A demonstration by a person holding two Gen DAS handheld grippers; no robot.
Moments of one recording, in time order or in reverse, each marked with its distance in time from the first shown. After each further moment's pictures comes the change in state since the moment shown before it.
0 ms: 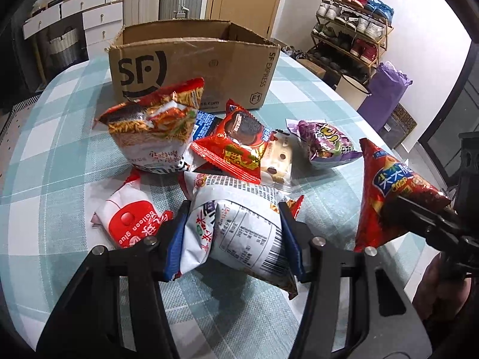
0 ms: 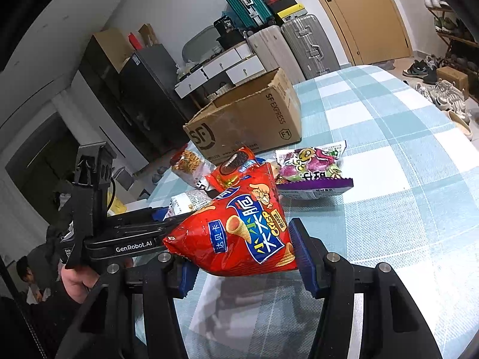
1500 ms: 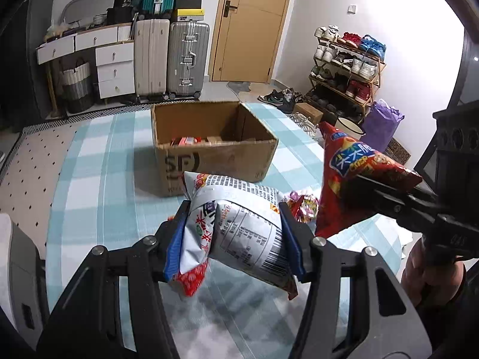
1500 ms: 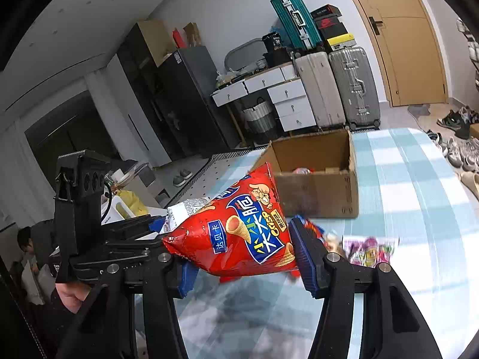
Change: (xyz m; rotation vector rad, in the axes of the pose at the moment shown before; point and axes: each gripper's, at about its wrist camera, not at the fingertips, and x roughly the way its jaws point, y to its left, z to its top) left arm -0.166 0.012 0.037 -0.002 -0.201 0.007; right arm -0.010 0.090 0.085 -0.194 -0.065 0.097
